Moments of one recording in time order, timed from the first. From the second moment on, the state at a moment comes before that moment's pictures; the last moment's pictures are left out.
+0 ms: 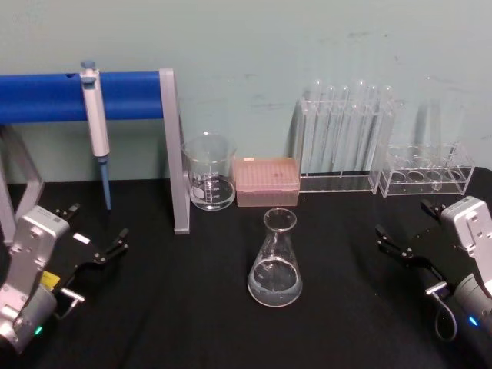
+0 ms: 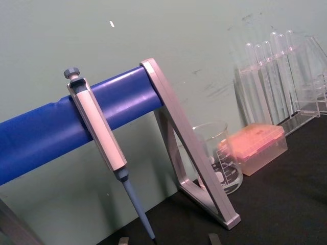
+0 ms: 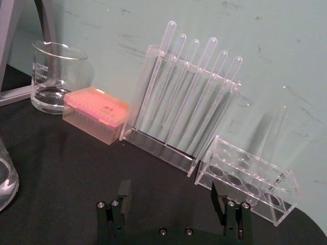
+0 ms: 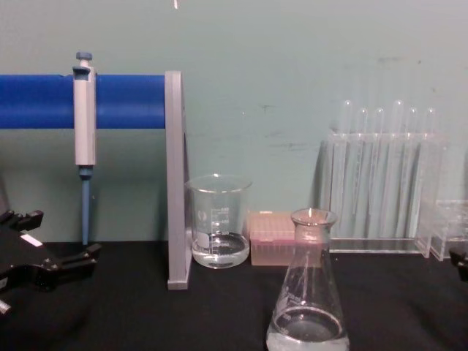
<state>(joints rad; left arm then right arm) -0.20 0.60 0.45 -1.41 -0.25 -0.12 0.03 0.20 0.60 -0.45 -1.41 0.25 -0.12 -0.03</state>
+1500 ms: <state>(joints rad) -0.20 0.60 0.45 -1.41 -0.25 -0.12 0.03 0.18 0.59 -0.43 -1.42 0.26 -0.12 -0.02</state>
